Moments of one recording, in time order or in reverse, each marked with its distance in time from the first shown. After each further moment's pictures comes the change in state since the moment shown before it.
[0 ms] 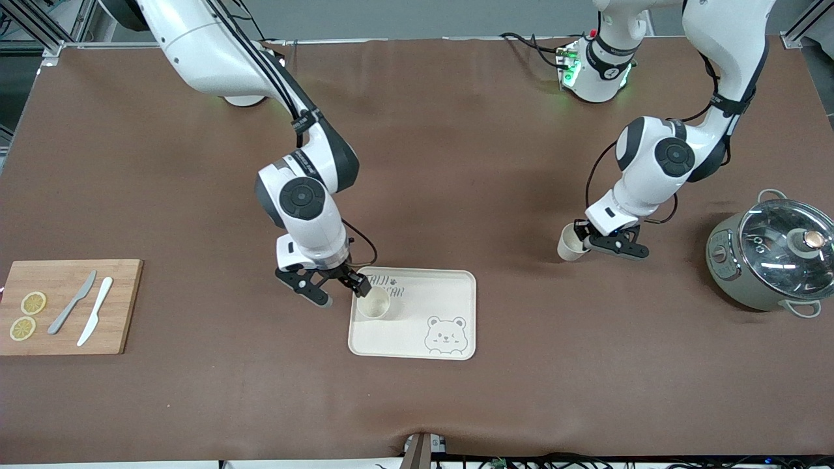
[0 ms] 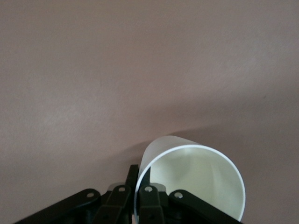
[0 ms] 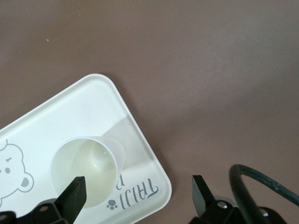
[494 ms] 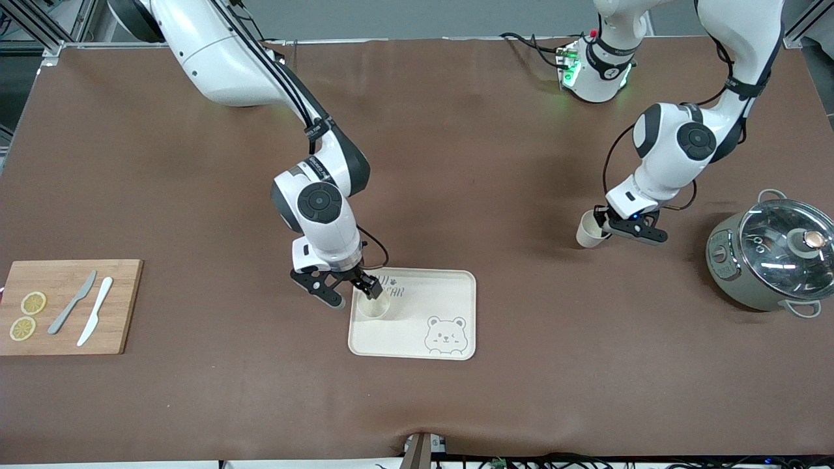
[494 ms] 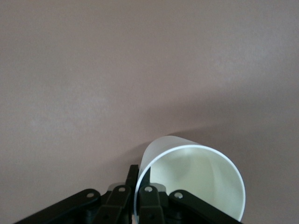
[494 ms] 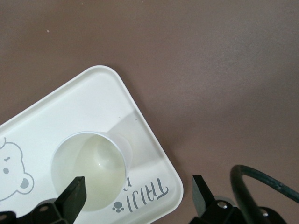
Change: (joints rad) left arm 0.131 -0.094 -0.060 -0.138 0.000 0.036 0.104; right arm 0.017 0.041 -0.005 0.020 -0.014 0.030 0.031
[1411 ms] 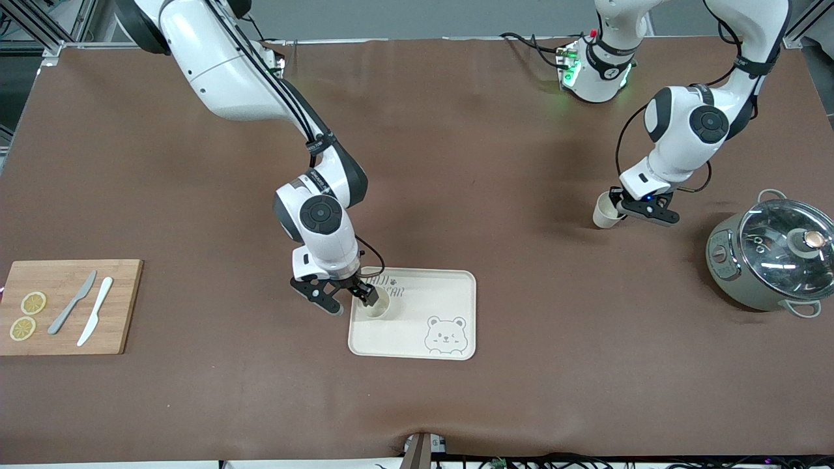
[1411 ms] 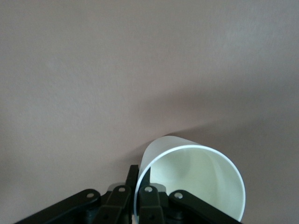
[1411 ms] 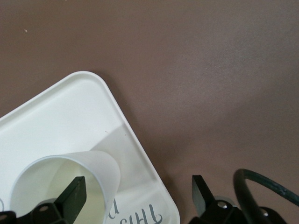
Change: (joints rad) left arm 0.098 -0.078 -0.004 -0.128 0.000 -0.016 0.137; right arm 0.000 0.063 -0.021 0.000 -0.030 0.065 0.000
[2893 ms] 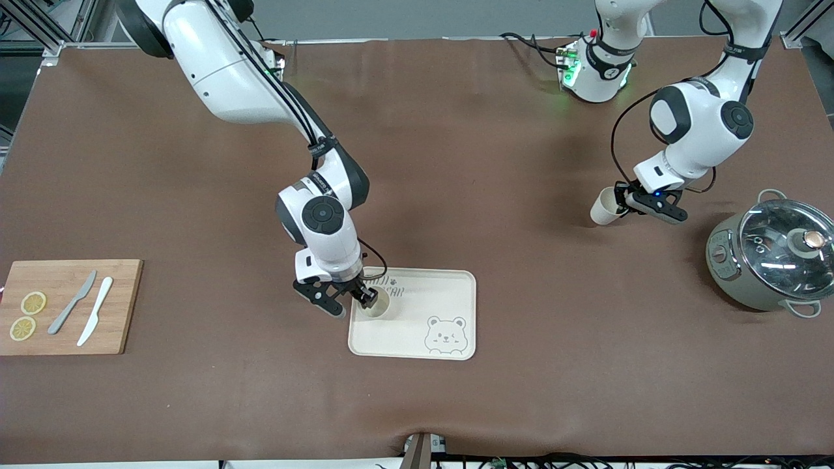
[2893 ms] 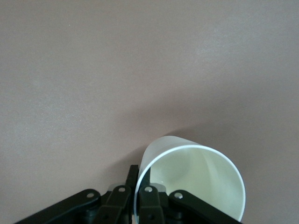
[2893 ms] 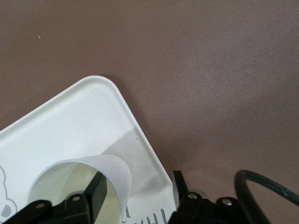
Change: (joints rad) left arm 0.033 -0.027 -0.038 0.018 -0.419 -0.029 0.426; right arm 0.003 0.014 0.000 0.024 -0.006 0.019 0.018
